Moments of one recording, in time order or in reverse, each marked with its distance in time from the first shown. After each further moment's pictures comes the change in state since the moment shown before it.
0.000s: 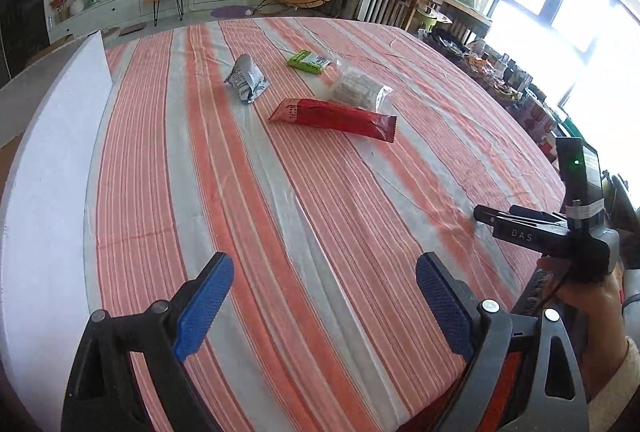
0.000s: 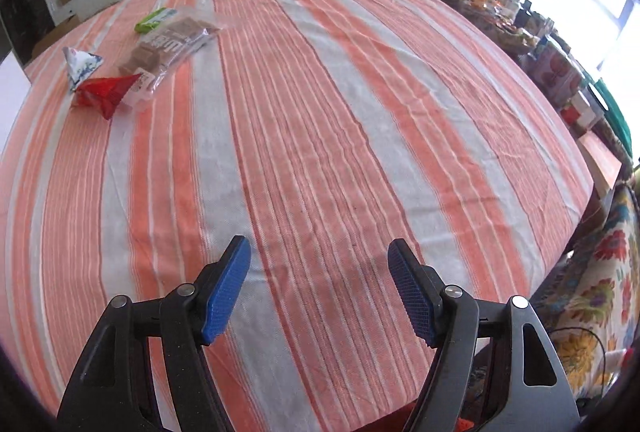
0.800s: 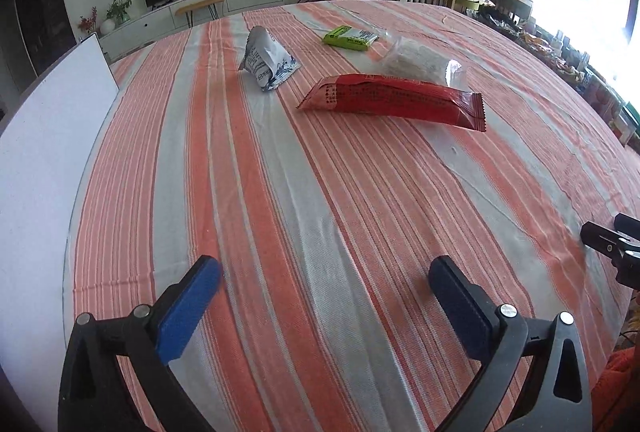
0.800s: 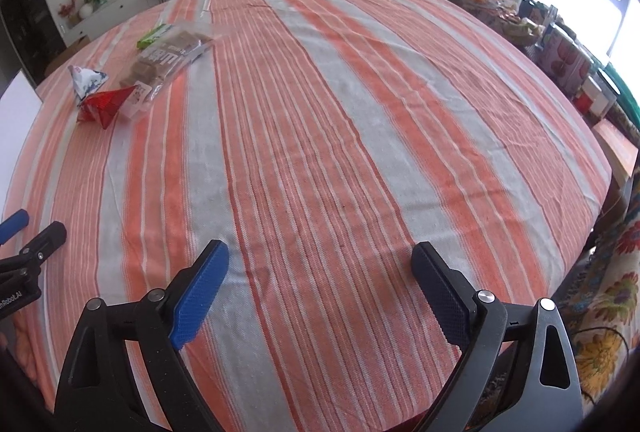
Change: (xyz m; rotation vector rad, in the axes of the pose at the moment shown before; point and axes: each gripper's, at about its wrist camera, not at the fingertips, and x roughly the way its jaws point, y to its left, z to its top) left arm 0.077 0.005 0.003 0.052 -0.010 0.209; right arm 0.009 -0.008 -0.005 -0.002 -0.047 0.037
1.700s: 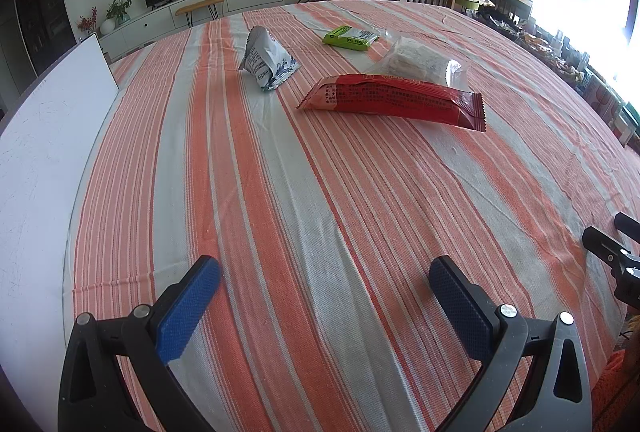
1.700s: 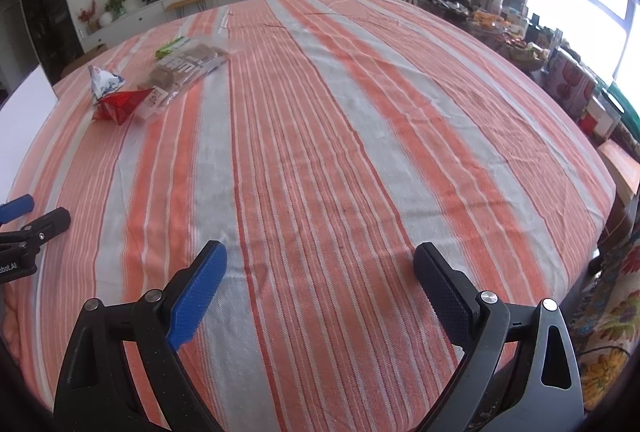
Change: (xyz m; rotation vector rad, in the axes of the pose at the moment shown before) left arm 0.000 0.000 0.000 0.004 0.000 -0.002; right arm -0.004 -0.004 -0.014 -0.051 -0.114 0.034
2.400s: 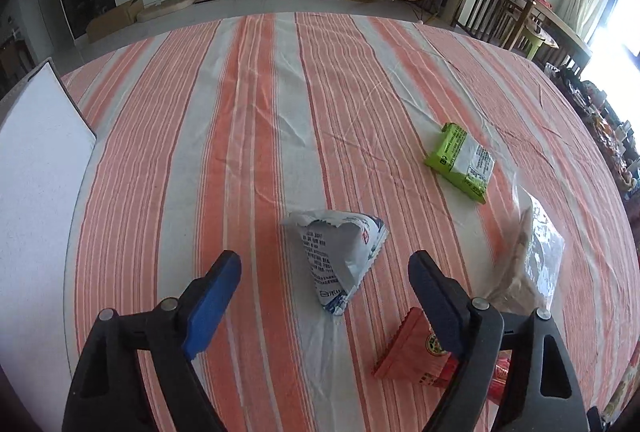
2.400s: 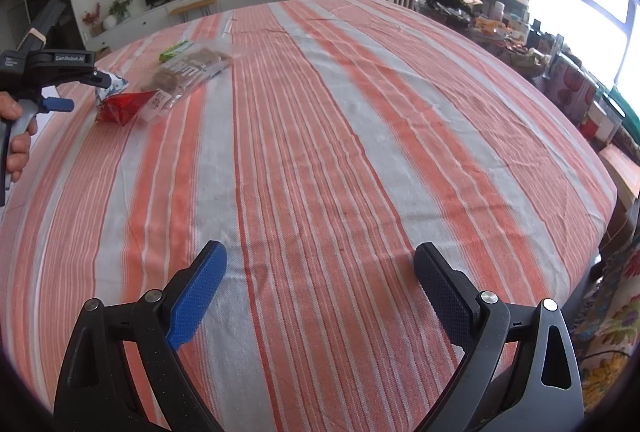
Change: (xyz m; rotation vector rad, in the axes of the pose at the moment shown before) left arm 0.096 0.067 0.160 -0.249 0.084 0.041; right arm 0.000 -0.003 -0.001 -0.014 -0.024 0.013
